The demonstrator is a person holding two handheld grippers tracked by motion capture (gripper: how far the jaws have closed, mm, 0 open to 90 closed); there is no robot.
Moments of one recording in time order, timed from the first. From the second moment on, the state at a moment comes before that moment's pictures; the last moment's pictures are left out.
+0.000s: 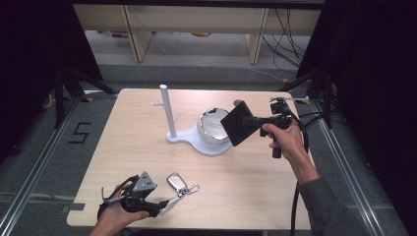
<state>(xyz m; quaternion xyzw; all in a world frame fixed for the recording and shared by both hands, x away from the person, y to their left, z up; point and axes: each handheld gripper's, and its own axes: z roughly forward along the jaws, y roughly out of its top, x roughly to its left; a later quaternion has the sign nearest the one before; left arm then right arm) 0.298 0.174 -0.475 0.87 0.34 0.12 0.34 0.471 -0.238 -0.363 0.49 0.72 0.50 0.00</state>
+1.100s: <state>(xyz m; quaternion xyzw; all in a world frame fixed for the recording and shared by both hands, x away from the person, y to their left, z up) 0.289 0.184 -0.480 0.86 0.35 0.10 0.34 0.532 -0.201 -0.393 0.56 0.68 0.47 -0.01</state>
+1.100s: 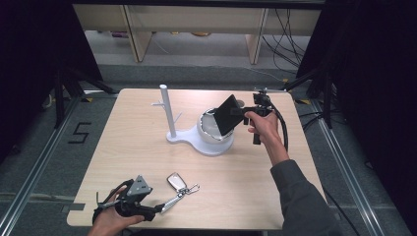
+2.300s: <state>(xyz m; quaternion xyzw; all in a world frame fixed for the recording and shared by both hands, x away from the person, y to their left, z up) 0.290 0.186 -0.485 0.87 0.35 0.11 0.34 0.539 -0.177 -0.422 0.55 0.72 0.43 0.01</state>
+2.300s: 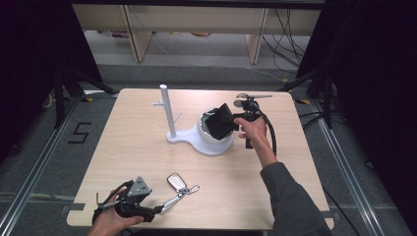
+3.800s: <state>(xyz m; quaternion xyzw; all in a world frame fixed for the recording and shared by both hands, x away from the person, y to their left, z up) 0.292 0.181 -0.481 0.87 0.34 0.11 0.33 0.404 -0.254 -0.437 0.49 0.75 0.43 0.07</state>
